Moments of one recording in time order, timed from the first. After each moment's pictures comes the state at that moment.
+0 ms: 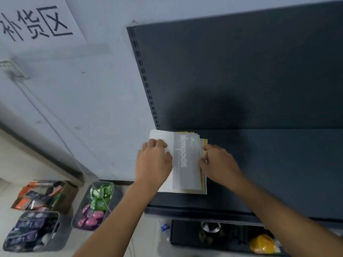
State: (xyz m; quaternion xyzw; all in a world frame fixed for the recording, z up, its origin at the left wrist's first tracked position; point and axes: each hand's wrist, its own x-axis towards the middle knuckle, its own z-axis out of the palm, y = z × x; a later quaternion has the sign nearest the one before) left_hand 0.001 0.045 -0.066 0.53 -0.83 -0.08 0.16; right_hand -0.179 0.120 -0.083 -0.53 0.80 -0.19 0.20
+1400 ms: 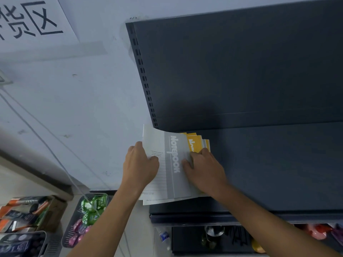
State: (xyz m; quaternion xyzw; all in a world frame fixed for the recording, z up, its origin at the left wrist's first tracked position) left_hand 0.041 0.010 -0.059 0.59 -0.73 -0.27 0.19; right_hand -0.118 0.099 -0.102 -0.52 0.81 -0.20 0.16
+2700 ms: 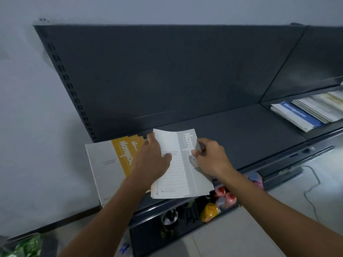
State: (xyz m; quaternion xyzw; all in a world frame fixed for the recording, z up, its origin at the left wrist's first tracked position) left_hand -0.077 0.076 -0.057 0.36 -0.88 -0.29 0.13; right_hand -0.198 0.221 -0.040 -0.26 0.89 -0.34 0.17
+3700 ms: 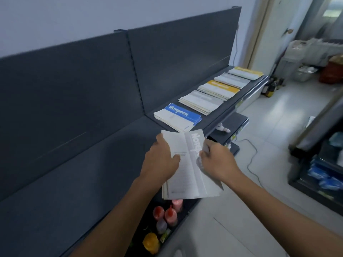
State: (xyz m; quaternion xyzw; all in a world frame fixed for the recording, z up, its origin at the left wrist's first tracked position) left_hand -0.480 0.436 -0.037 0.17 -0.93 -0.32 0.04; right_hand -0.528 0.610 -0.044 -0.11 0.95 -0.30 0.03
